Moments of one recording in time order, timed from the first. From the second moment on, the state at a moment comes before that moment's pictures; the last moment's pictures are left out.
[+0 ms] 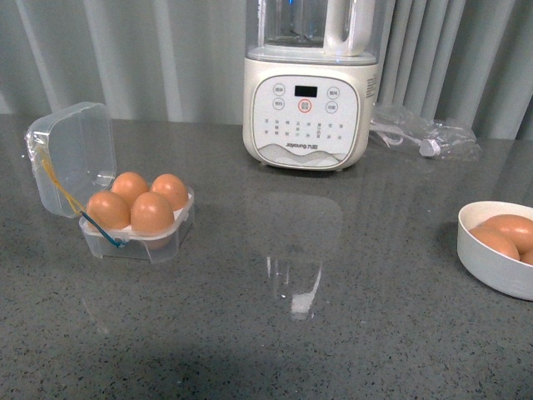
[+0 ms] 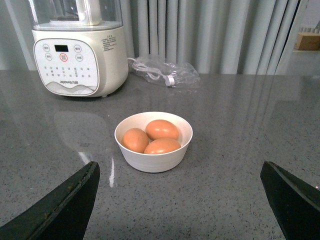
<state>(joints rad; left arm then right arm) -0.01 1.15 0.72 0.19 -0.02 0.07 0.00 0.00 0.01 0.00 0.00 -0.01</state>
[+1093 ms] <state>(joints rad) -0.04 1.69 1.03 0.18 -0.07 0.10 0.00 0.00 0.01 0.00 0.00 -0.01</state>
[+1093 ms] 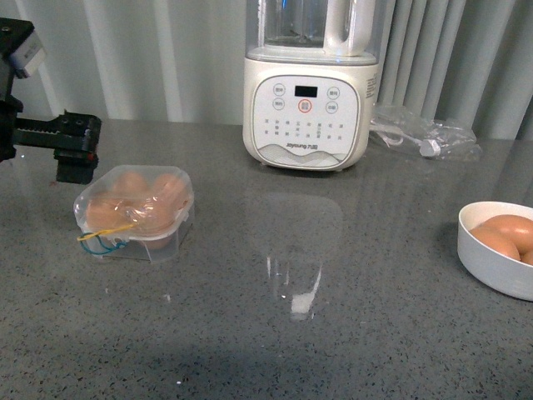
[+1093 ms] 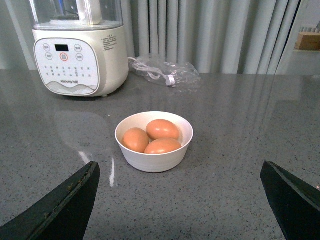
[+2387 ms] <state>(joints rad) 0.09 1.10 0.77 -0.12 0.35 0.02 0.00 0.00 0.01 0.00 0.00 -0.01</state>
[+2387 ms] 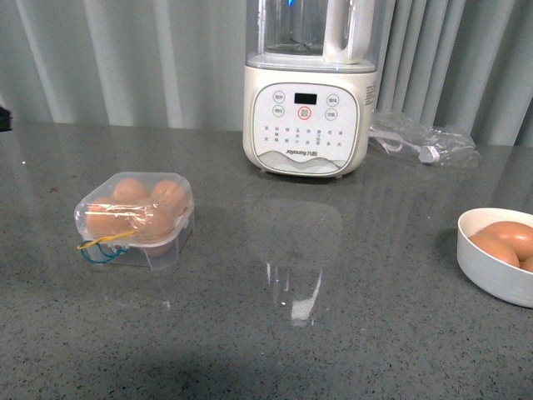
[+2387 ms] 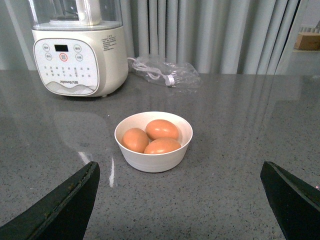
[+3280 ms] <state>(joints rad) 0.19 0.79 0.24 0.56 0.19 0.01 0.00 0.00 0.01 0.00 0.00 -0.01</state>
